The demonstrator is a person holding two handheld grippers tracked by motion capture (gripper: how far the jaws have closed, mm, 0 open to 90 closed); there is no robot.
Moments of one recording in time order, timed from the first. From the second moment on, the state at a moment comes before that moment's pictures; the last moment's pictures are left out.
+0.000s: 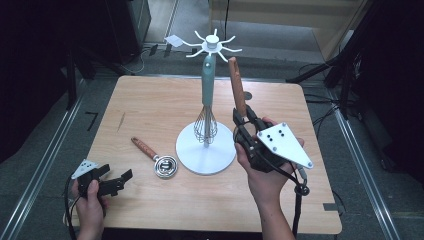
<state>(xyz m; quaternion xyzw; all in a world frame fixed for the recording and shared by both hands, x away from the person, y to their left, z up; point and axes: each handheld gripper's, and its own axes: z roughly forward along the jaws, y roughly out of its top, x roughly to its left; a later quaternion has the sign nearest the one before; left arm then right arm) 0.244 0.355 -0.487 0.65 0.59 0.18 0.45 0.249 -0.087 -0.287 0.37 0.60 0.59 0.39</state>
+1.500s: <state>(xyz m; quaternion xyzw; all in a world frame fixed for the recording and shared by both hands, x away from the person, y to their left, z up) 0.245 0.355 -0.488 0.65 0.59 0.18 0.45 0.286 -0.092 -0.287 0.37 0.60 0.59 0.40</state>
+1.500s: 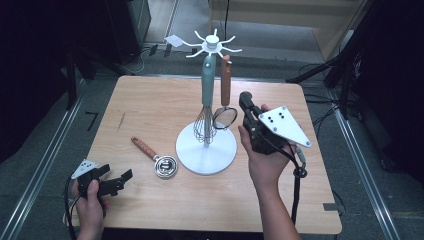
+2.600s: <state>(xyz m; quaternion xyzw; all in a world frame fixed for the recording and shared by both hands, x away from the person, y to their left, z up) 0.245 0.355 -0.487 0.65 0.59 0.17 0.44 0.304 -0.077 -0.245 0.30 0.60 0.64 0.37</state>
